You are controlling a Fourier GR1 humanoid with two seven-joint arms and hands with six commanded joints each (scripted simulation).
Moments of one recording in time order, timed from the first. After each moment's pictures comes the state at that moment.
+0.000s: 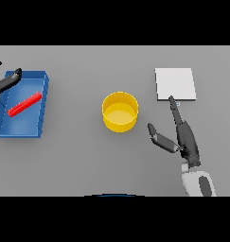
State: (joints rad) left arm -0.48 0.56 0.01 -1.14 -0.22 -0.13 0.46; right arm 0.08 -0.07 0.17 -1.70 0.31 -0.05 -0.08
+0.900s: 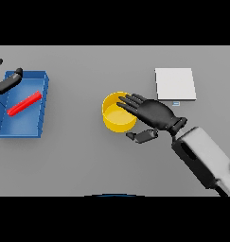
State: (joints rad) left arm -0.45 0.53 0.04 -1.21 -0.16 -0.13 0.44; right arm -0.45 -0.39 0.53 -1.45 0.80 0.29 -0.15
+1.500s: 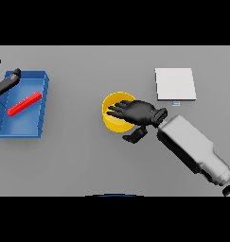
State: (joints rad) left arm -0.44 0.55 0.04 -1.22 -0.16 -0.15 0.43; right arm -0.65 -0.33 0.68 -1.20 0.88 0.44 -0.19
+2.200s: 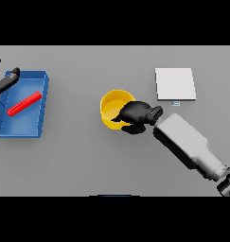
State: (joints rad) left arm -0.46 0.55 0.04 -1.18 -0.17 -0.16 0.41; right arm -0.70 -0.30 0.70 -1.09 0.88 0.44 -0.25
